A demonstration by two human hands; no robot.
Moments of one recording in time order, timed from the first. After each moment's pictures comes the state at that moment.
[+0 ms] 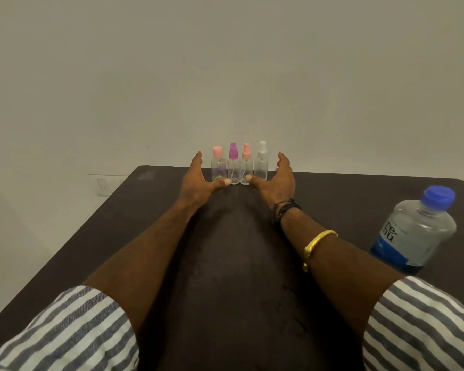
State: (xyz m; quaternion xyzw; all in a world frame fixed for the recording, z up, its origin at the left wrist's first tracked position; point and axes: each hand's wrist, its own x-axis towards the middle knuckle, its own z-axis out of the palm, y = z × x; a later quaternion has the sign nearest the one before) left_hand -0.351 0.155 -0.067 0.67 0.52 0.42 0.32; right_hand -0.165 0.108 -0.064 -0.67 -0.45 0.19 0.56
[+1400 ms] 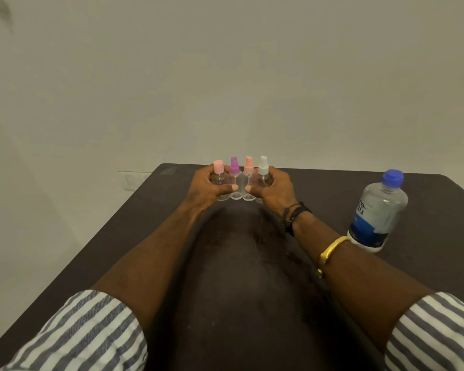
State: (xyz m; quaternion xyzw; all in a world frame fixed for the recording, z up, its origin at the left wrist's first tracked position) left_hand -0.373 0.071 -0.044 0.65 0.42 0.48 0.43; right_hand -0.185 0.022 -0.042 -0.60 -0.54 0.27 0.53
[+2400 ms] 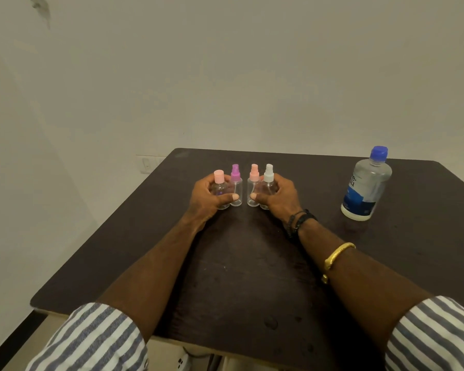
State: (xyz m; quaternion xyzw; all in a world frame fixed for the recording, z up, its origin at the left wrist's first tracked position) left_hand -0.404 -0.029 -0.070 0.63 0.45 0.48 0.42; right_hand -0.203 -0.061 -0.066 -0.60 -0.54 0.30 0.51
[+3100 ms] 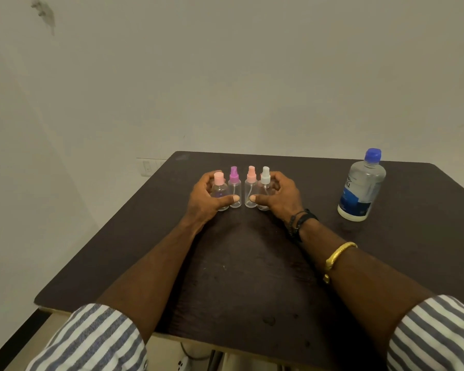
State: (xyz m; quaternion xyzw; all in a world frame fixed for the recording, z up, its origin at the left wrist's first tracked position) left_hand -0.407 -0.039 -0.068 0.65 0.46 0.48 0.36; right_hand -0.199 -0.074 -0.055 -0.59 -0.55 0.28 0.52
